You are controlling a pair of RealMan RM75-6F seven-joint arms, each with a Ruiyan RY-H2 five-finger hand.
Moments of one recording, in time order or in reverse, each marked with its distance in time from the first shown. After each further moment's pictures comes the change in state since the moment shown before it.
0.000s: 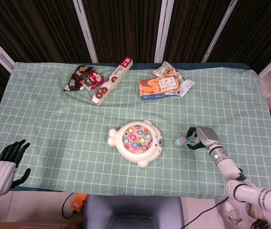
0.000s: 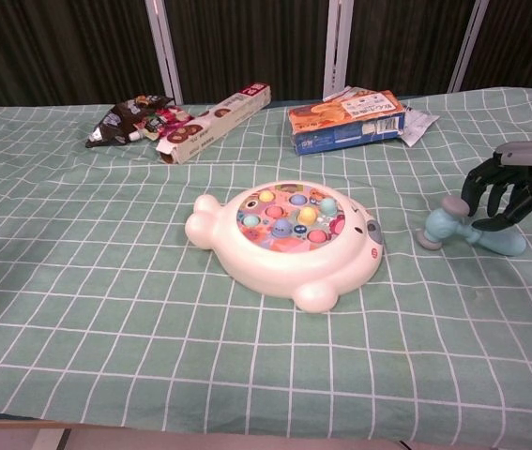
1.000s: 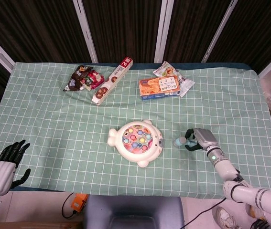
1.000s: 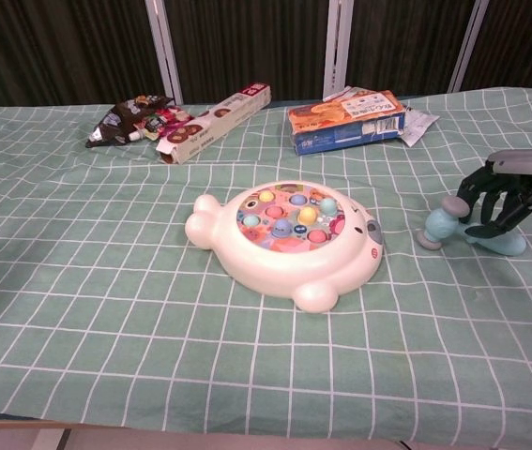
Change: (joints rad) left arm 0.001 0.002 0.003 0.000 0.006 0.004 -0.005; right arm 0.016 -0.021 -0.023 -0.004 0.023 0.015 -0.013
